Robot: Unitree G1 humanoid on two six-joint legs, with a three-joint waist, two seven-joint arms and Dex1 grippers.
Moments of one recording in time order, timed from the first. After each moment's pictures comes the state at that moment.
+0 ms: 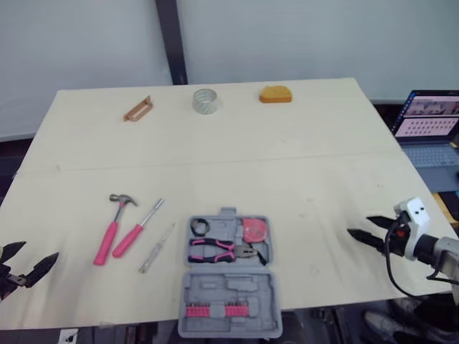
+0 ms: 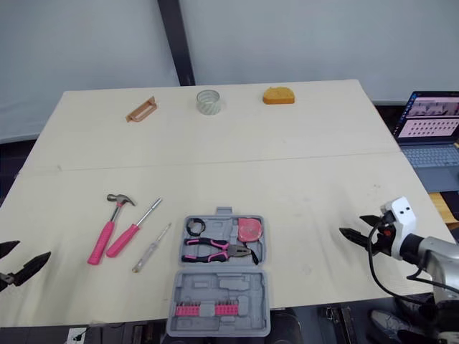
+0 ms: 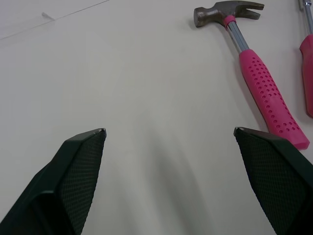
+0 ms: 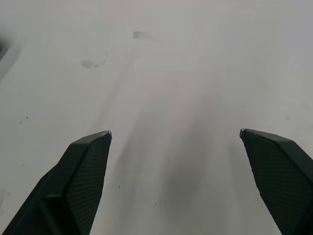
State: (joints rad) left arm 0.32 0.82 0.69 0.36 -0.39 0.01 -0.86; right arm -0.11 -0.82 -0.29 0.32 0.37 0.36 1.01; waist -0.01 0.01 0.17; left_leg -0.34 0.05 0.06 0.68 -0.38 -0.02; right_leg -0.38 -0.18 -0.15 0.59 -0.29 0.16
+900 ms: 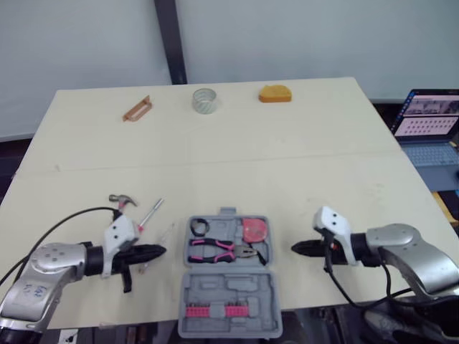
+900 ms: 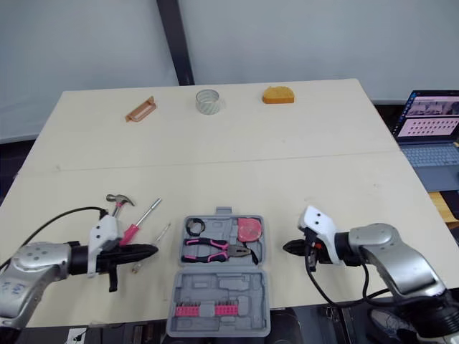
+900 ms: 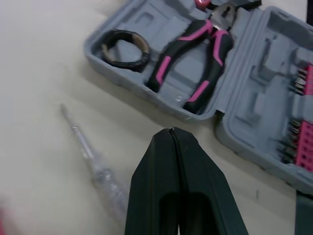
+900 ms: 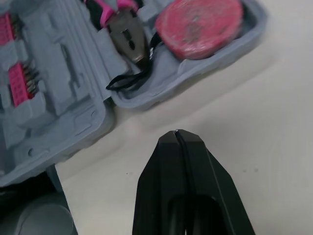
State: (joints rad) left arm 0.11 0.85 0.07 -0.25 -0.37 0.41 -1.01; right arm -0.17 -0.89 0.19 -0.30 0.34 0.66 1.07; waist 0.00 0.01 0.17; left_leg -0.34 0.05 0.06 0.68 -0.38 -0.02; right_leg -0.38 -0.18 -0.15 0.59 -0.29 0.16
